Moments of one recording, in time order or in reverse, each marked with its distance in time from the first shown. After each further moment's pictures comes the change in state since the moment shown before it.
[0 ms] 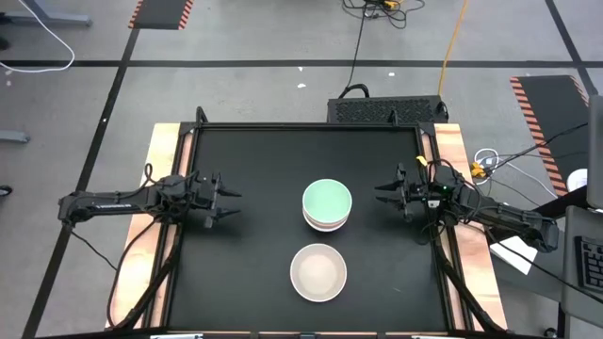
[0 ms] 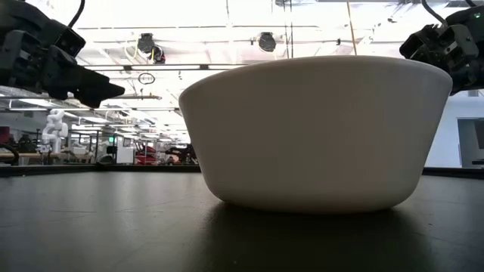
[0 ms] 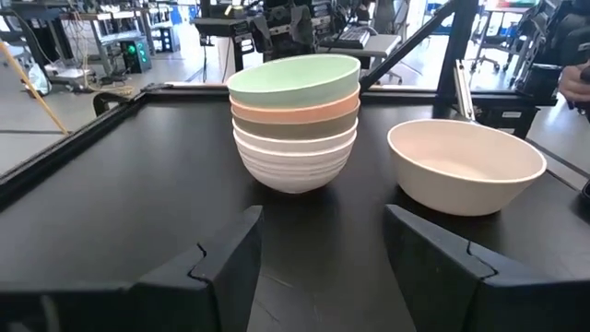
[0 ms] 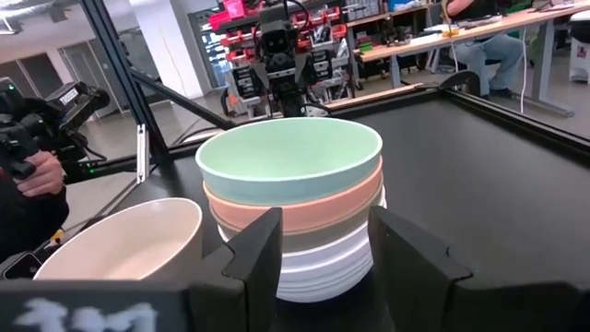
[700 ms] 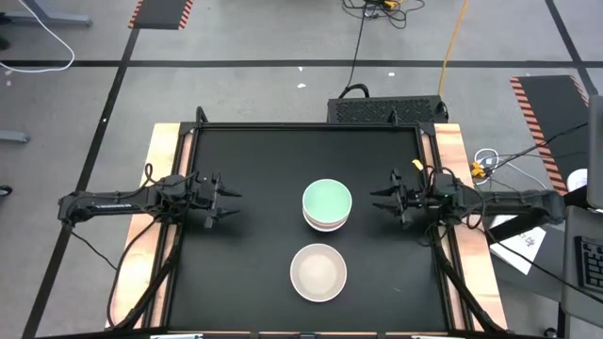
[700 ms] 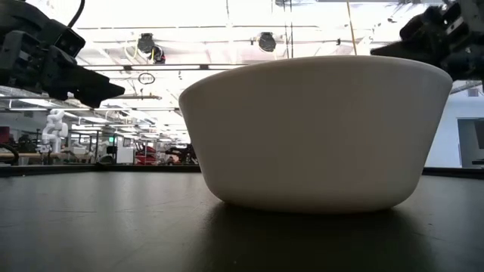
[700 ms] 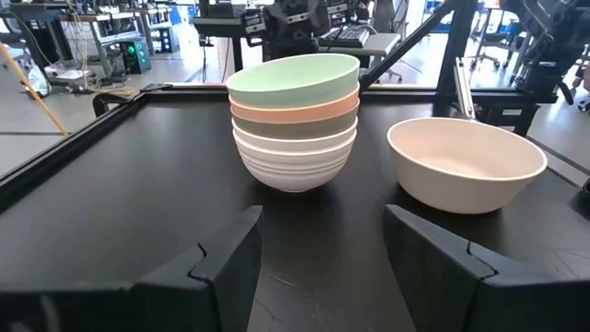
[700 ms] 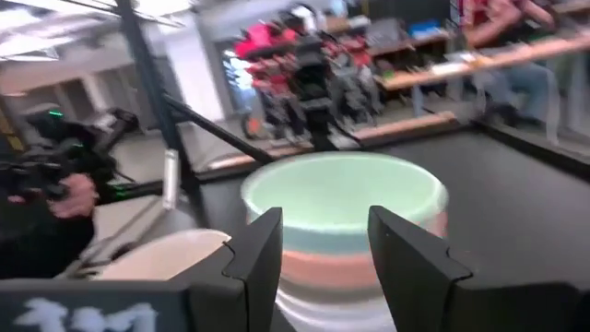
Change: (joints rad) left arm 0.000 0.002 0.000 0.001 0.001 0.009; right arm 0.306 0.209 0.000 0.310 0.258 0.035
